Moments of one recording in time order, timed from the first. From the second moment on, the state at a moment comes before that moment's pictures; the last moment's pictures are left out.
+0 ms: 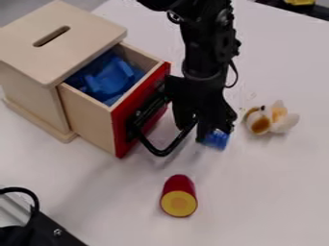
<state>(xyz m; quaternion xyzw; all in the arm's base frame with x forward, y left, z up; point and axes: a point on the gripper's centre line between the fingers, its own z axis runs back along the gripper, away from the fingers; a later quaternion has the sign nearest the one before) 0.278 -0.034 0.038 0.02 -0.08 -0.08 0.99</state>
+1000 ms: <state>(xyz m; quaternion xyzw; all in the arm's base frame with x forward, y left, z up) 0.266 -0.027 0.096 0.03 -0.13 -0.06 0.99</state>
